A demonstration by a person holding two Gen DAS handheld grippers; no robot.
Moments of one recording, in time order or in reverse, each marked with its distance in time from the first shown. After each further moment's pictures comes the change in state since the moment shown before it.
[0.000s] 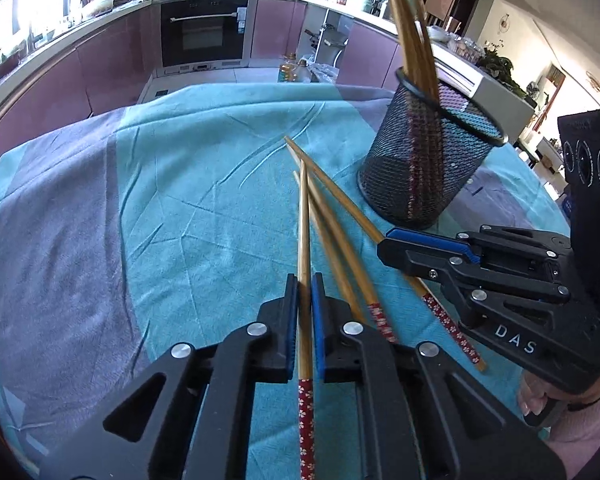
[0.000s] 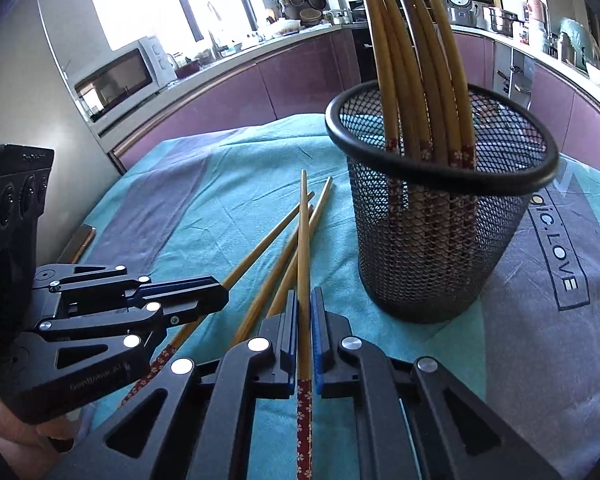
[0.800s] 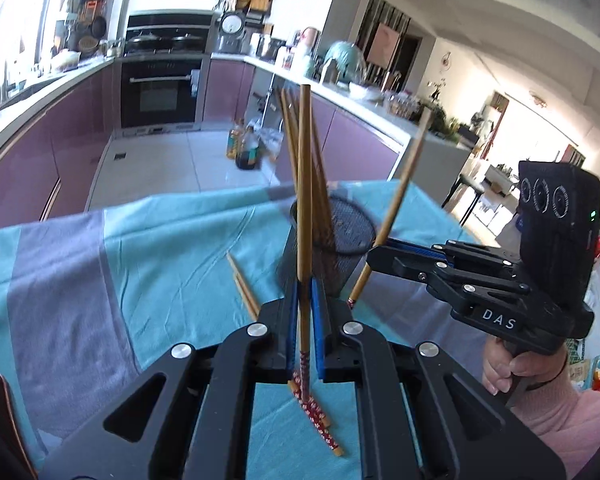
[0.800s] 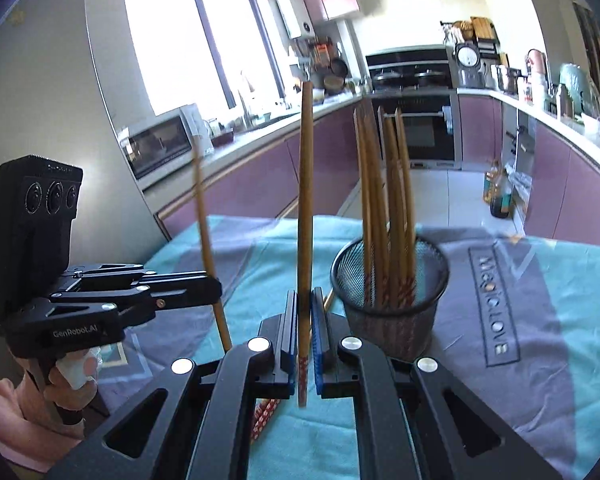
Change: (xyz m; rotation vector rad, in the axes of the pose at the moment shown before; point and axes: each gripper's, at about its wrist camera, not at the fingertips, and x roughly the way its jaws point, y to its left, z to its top) left arm -0.112 -0.024 0.038 0.076 -0.231 -0.178; right arm -0.119 -0.015 0.024 -0.049 -0.263 0.063
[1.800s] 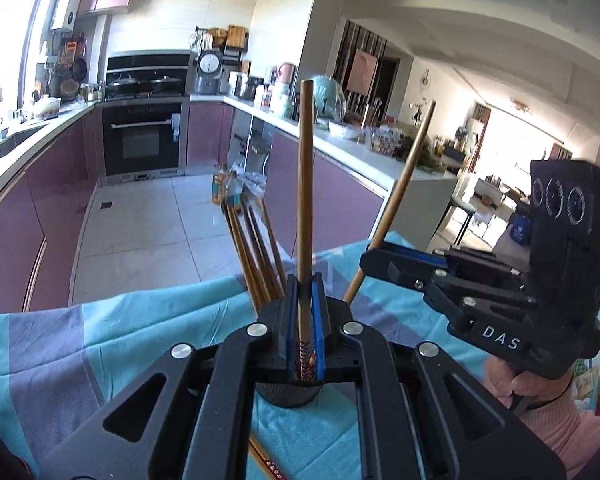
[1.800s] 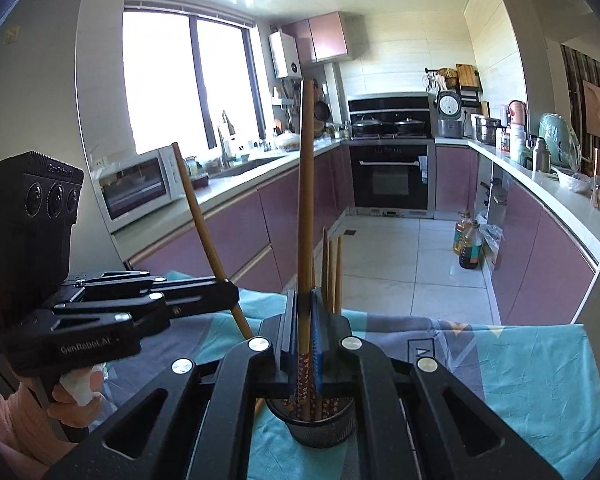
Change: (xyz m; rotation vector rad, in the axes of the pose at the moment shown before) left arm 0.021 -0.049 0.095 0.088 -0.085 -0.023; right arm -0.008 -0.035 0.071 -0.066 -0.094 -0.116
